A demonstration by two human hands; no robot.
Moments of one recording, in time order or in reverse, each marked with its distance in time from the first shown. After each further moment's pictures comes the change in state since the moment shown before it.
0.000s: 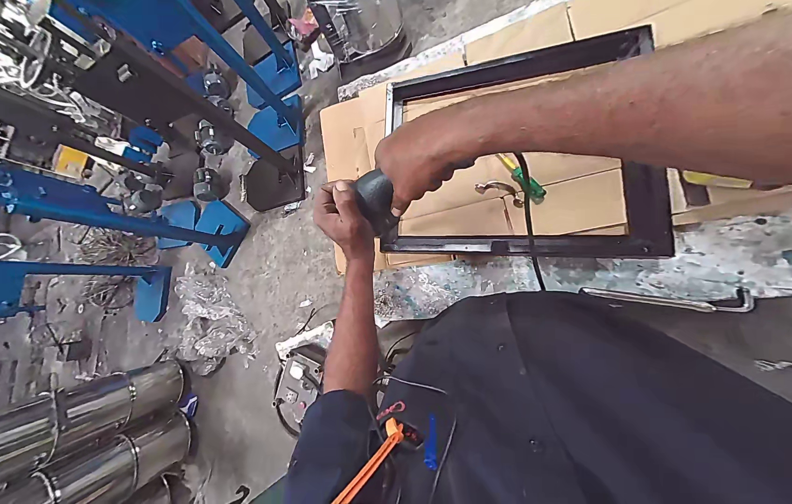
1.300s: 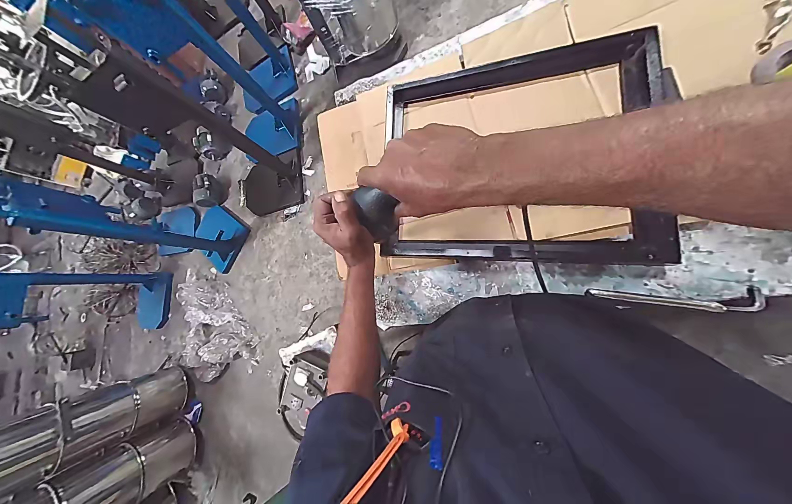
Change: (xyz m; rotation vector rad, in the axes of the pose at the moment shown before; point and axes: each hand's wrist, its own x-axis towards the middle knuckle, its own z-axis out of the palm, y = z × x) left_hand 0.000 -0.015 -0.003 -0.071 0.011 0.003; right_hand -0.005 0.013 0.026 -0.275 0.411 -0.280
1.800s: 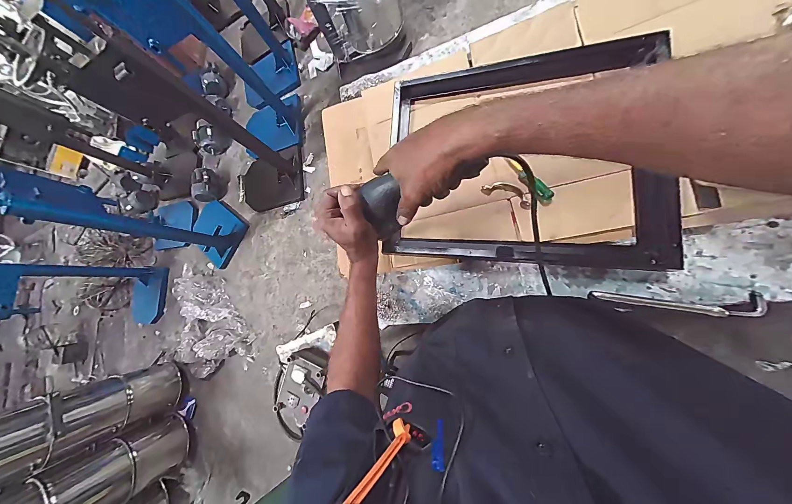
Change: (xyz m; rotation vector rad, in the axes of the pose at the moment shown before) left_hand 0.001 -0.001 -0.003 -0.046 -0.011 -0.005; right_hand 0.033 0.014 -0.001 0.497 -0.452 0.250
